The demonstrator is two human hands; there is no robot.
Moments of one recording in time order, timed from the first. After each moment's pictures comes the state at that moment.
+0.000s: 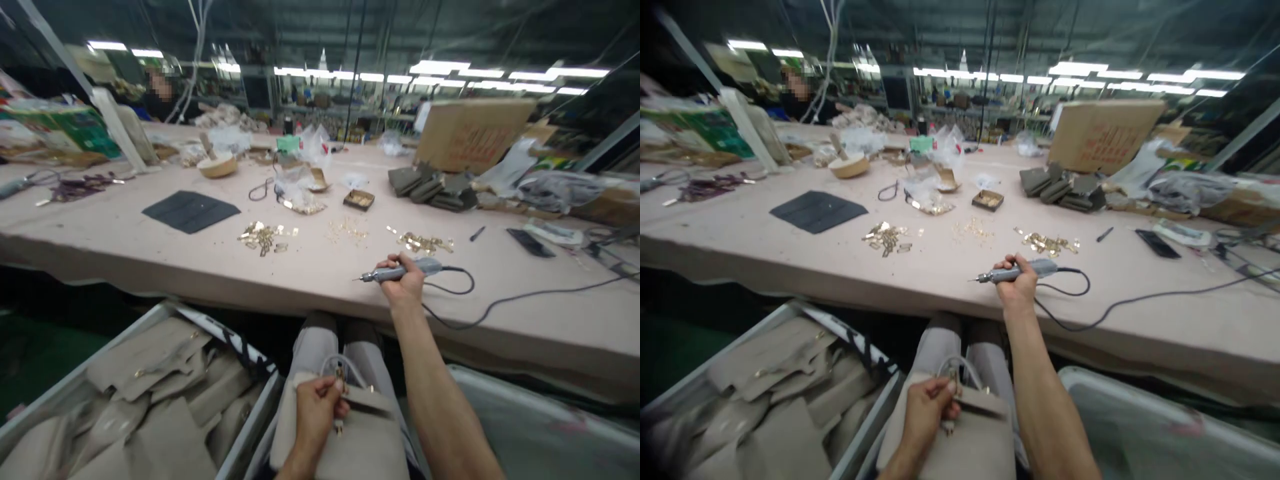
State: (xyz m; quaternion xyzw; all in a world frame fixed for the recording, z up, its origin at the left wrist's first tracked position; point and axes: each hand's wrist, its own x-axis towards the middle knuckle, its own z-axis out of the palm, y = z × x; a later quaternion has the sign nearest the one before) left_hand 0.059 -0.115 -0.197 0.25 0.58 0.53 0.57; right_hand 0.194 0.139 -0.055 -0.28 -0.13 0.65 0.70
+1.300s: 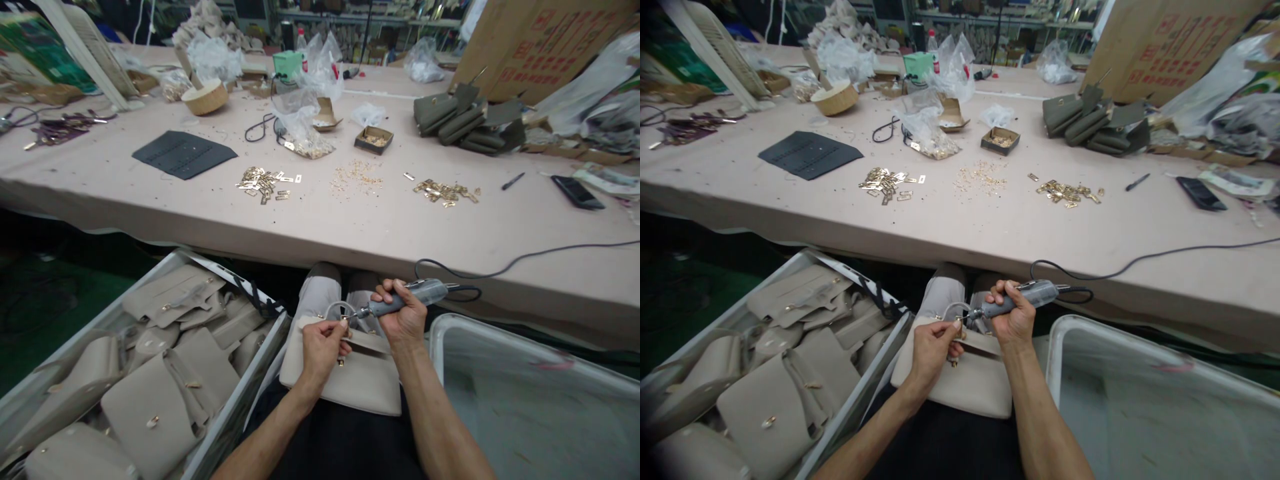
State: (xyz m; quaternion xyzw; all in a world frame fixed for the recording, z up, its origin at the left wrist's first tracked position) left_hand 0.073 -0.121 -0.182 0.24 0.61 0.53 0.54; right_hand 0.208 -0.019 -0.138 -0.27 -0.10 0.72 0.64
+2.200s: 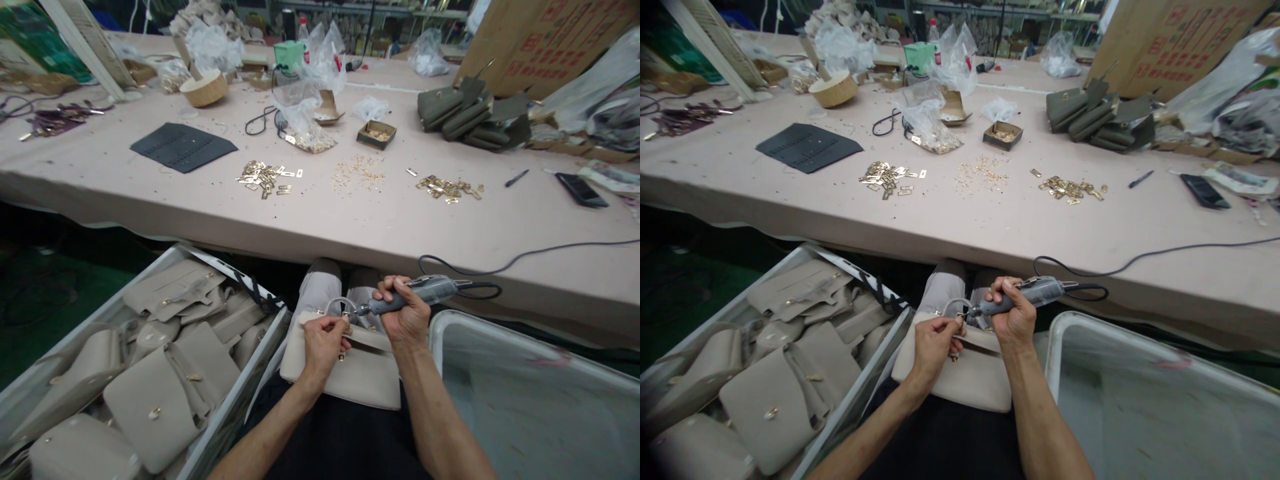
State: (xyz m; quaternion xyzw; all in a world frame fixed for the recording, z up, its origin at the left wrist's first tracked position) left_hand 0.072 -0.123 -0.177 0.26 0.63 0.52 0.51; right_hand 0.202 -0.030 -0.121 -0.29 -0.18 0.69 0.64
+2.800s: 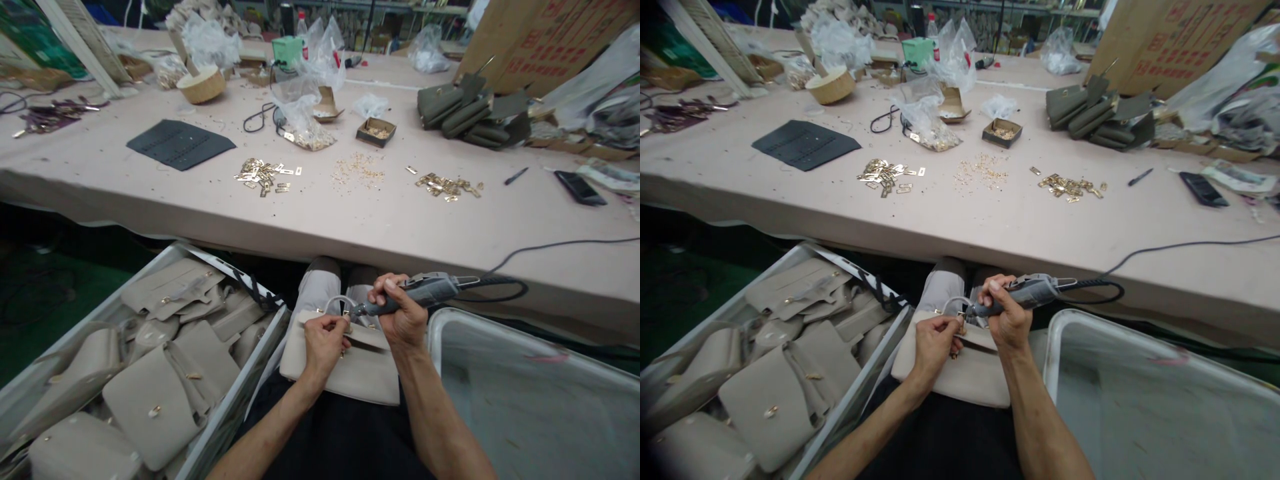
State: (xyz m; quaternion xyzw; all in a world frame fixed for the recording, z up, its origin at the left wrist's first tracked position) left_hand 0.075 -0.124 -0.174 0.26 0.65 0.49 0.51; right_hand 0.189 -0.043 -0.104 -0.27 -0.33 0.64 0.64
